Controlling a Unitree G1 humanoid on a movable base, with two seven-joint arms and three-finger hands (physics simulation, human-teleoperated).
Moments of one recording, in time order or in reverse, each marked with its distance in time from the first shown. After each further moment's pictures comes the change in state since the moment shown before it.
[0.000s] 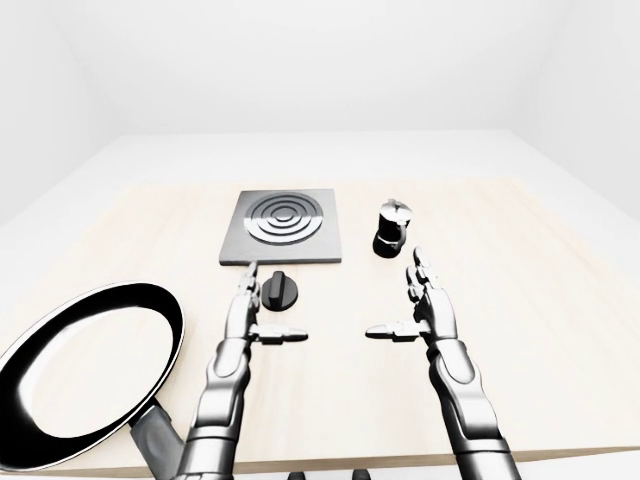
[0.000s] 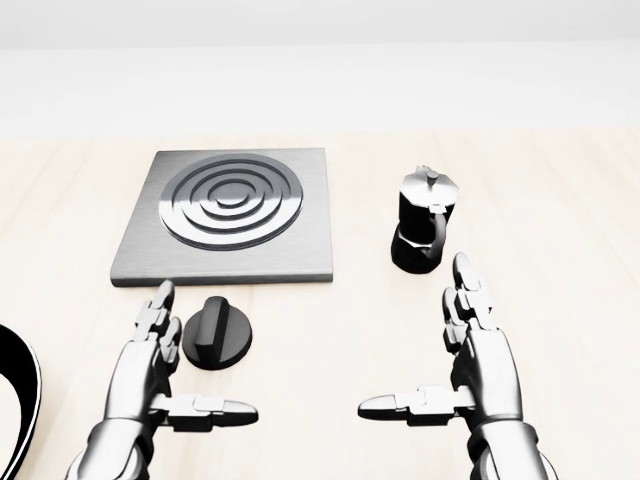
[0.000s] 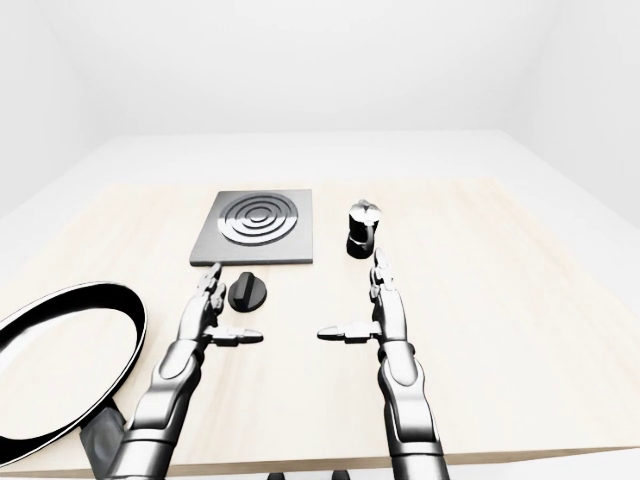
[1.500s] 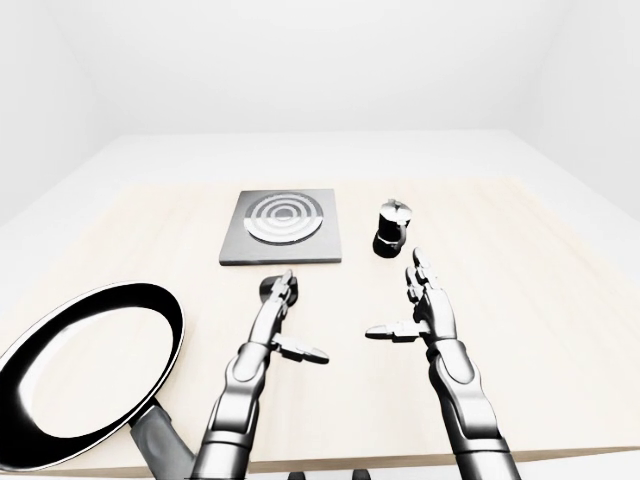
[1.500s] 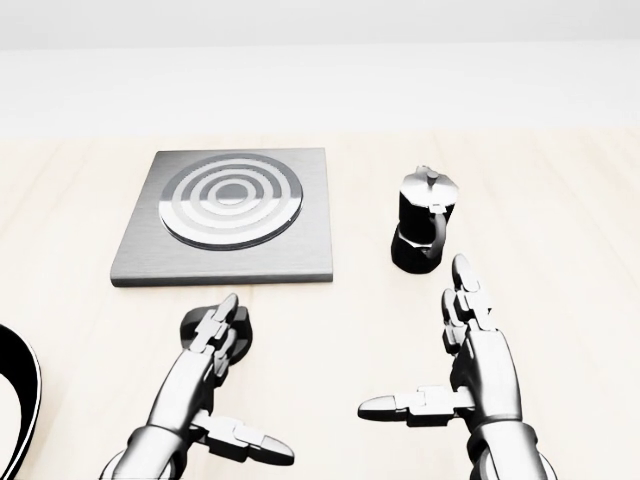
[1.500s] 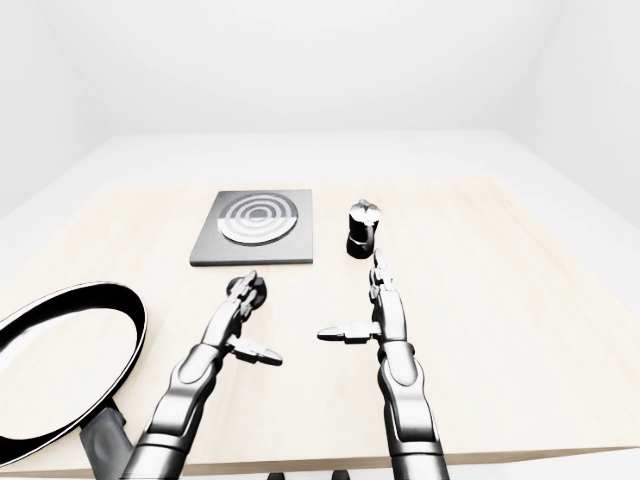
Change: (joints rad) left arm 0.029 -0.033 -0.095 -0.014 0.117 0.000 -0.150; right arm -0.001 -0.001 -0.001 0.010 0.002 -0.003 0.003
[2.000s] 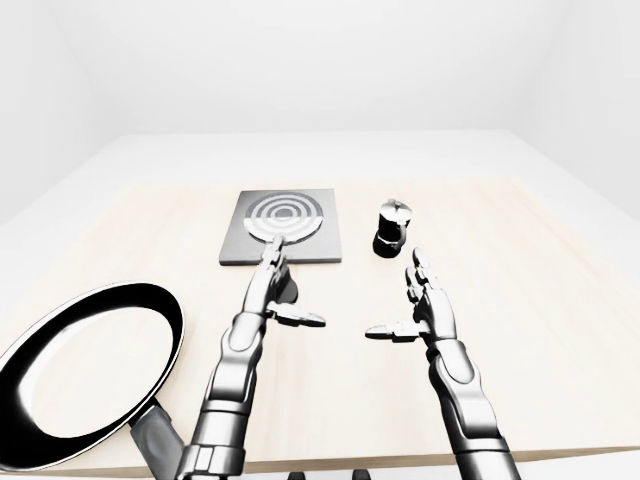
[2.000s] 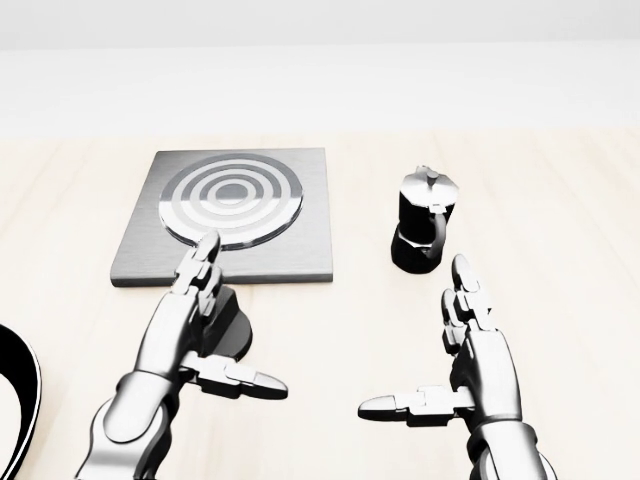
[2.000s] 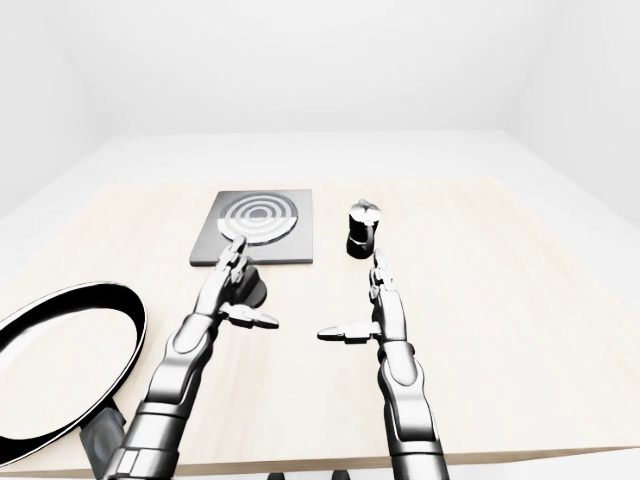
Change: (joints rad) left arm -0.150 0.013 0.043 0.017 -0.032 0.000 0.047; right arm -0.002 0.000 -0.001 0.006 0.002 -0.002 0.001
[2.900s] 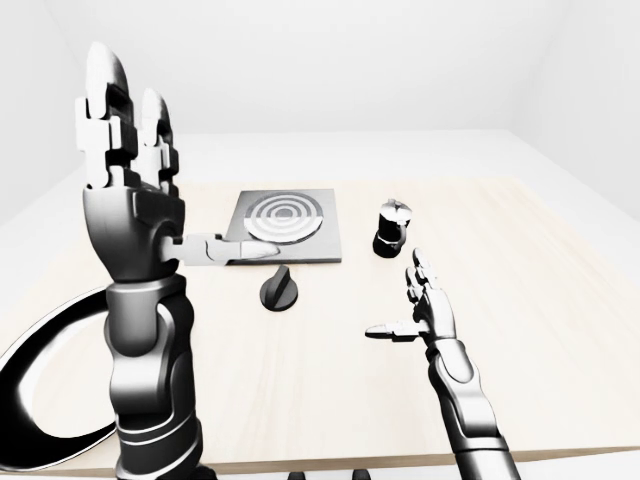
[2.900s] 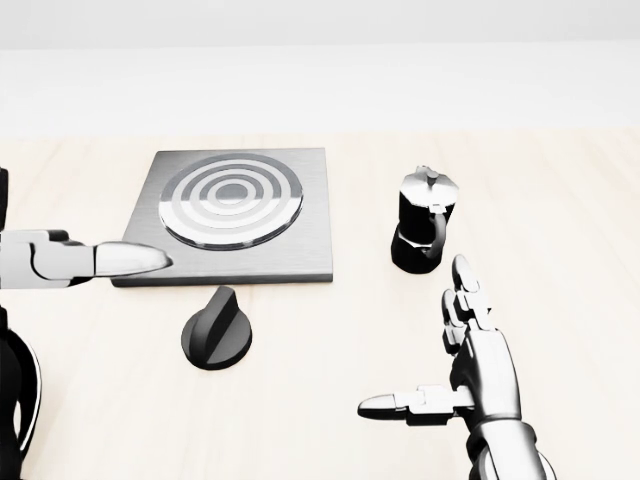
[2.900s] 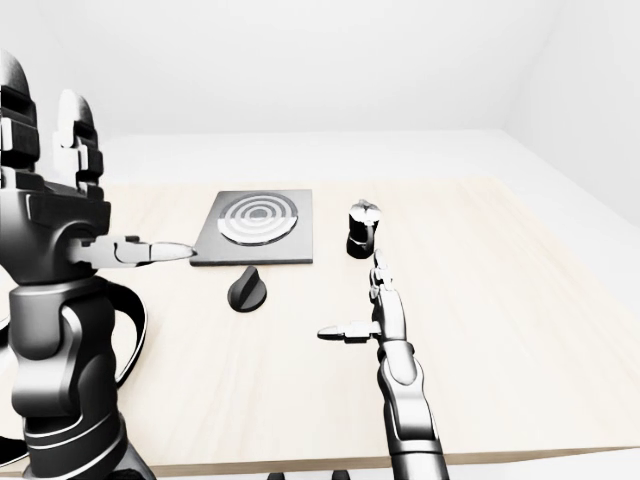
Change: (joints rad) left arm -0.099 0.127 0.178 -0.794 -0.208 0.000 0.142; right arm -0.005 0.000 0.000 0.006 -0.001 0.005 -0.008
